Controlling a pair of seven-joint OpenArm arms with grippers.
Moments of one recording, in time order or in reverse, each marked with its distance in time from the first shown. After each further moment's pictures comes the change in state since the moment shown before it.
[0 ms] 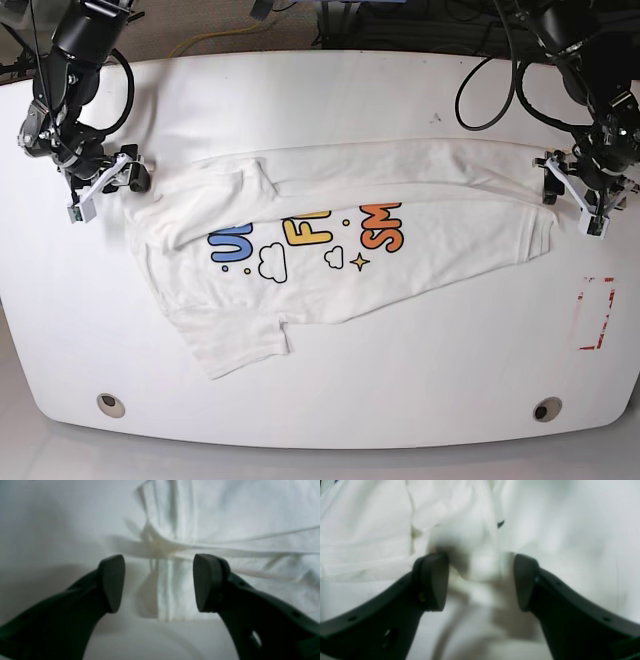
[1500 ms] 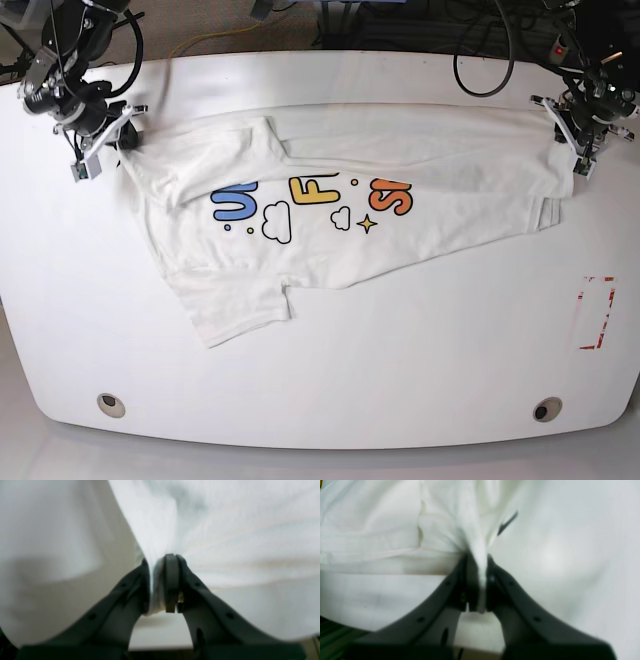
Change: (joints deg) left arm 15.3 -0.8 0.1 2.0 4.9 -0.4 -1.7; right arm -15.2 -7.3 9.1 22.8 1.1 0.5 -10.7
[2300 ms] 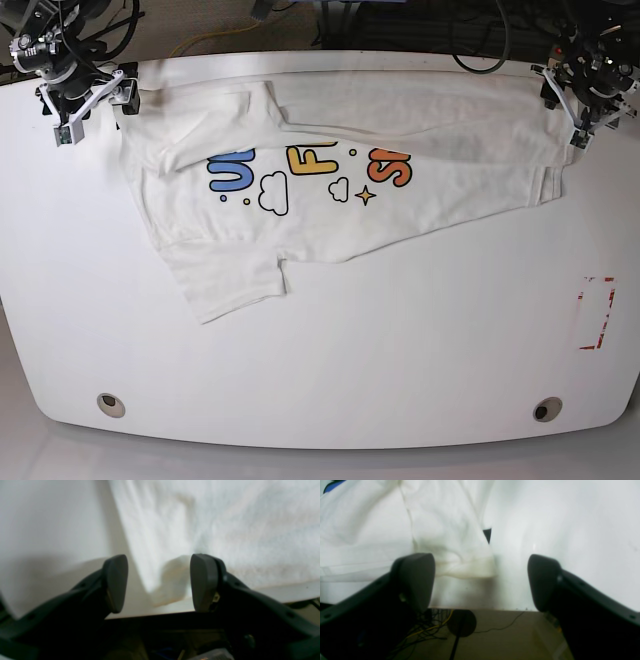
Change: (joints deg) left arm 6.4 -0.1 0.1 5.9 0.9 0.2 0.7; right arm -7.4 -3.7 6.5 10.3 -1.0 -0.2 -0.7
